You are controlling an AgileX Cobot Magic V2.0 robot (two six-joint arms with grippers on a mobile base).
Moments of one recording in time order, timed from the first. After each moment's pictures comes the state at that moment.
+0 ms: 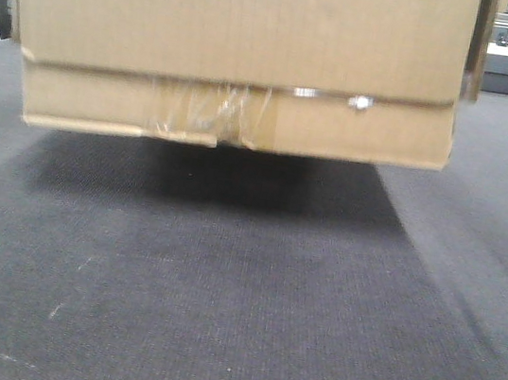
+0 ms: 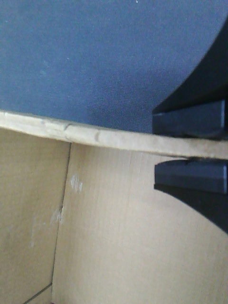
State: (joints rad) left arm -0.30 1.68 -1.69 0.19 0.86 -0.33; right arm 0.39 1.74 -1.84 -0.01 1.02 0.18
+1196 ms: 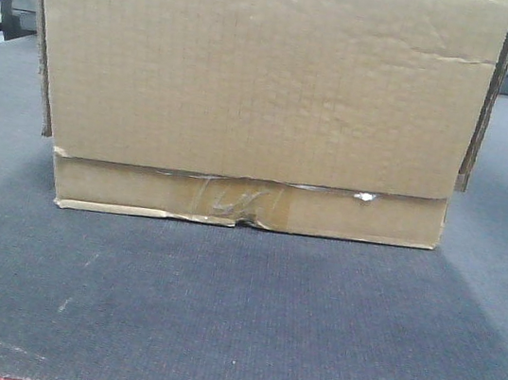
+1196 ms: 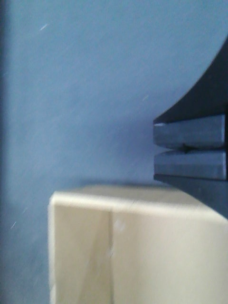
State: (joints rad) left arm -0.05 1.22 -1.49 0.17 0.93 -0.18; right arm 0.24 1.48 -1.87 -0.10 1.14 0.17
